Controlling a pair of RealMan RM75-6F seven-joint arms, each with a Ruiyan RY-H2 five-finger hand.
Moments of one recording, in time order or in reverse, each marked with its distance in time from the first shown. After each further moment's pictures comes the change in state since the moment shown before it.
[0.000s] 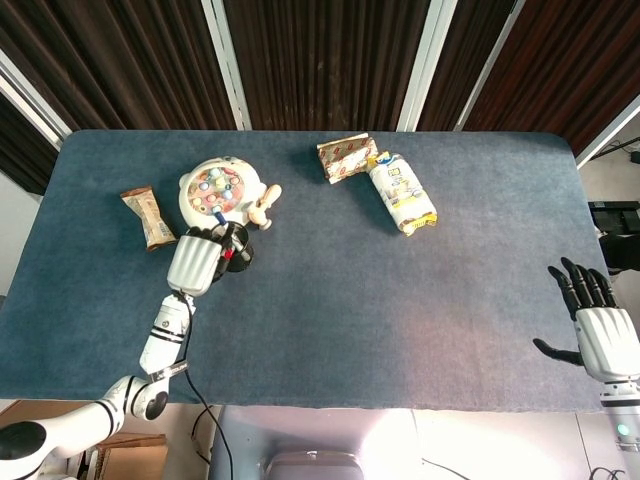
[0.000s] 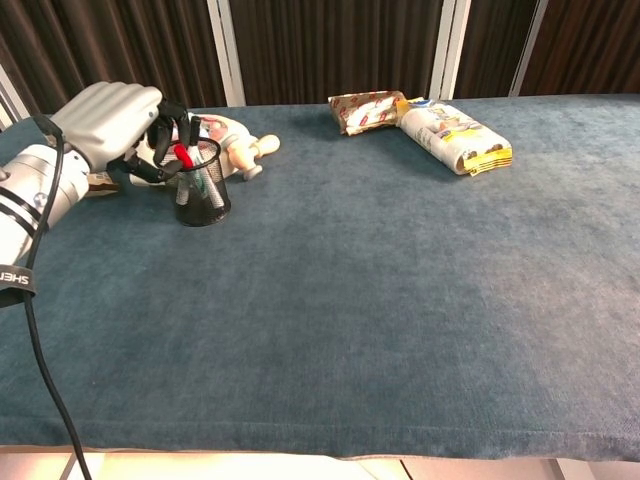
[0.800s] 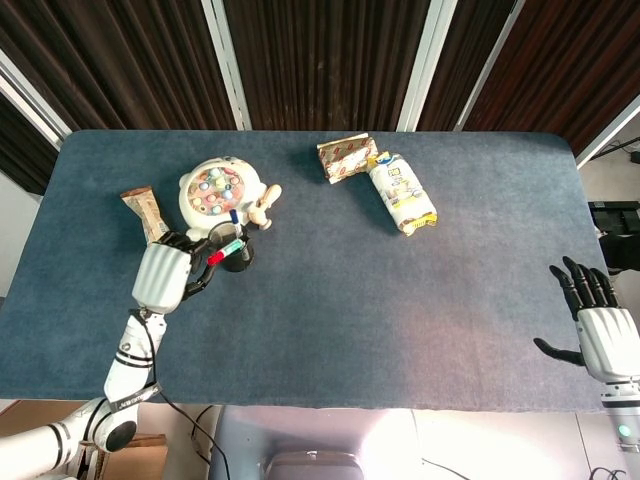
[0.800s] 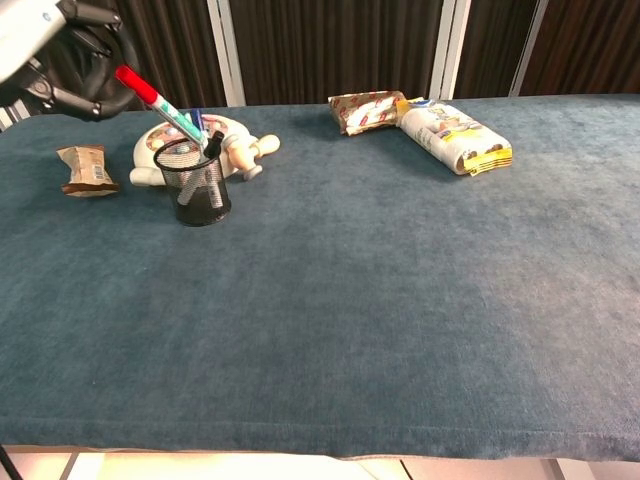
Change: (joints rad) left arm 0.127 0.271 0.031 -0.466 0.101 0.213 -0.060; right arm -0.003 0.000 0.002 -0.002 -0.008 0.013 0.005
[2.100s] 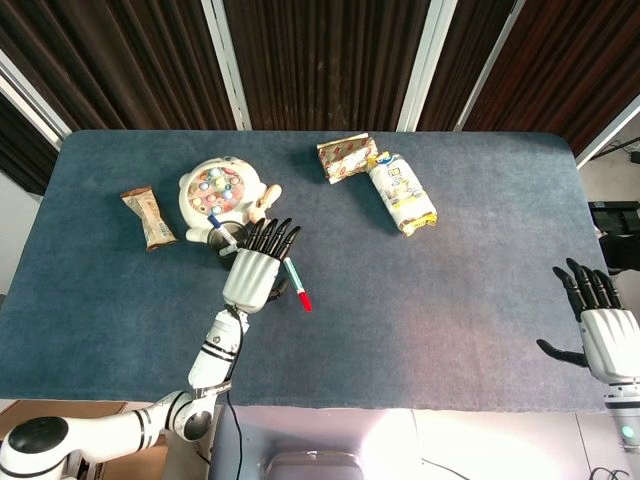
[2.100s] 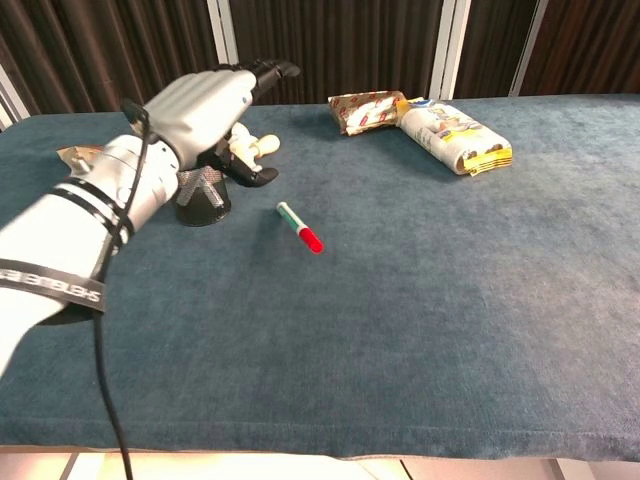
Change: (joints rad) left arm -0.165 -0.304 -0.095 0.088 -0.184 -0.235 0.298; right arm -0.004 0.004 -0.004 0.011 0.010 -0.007 0.015
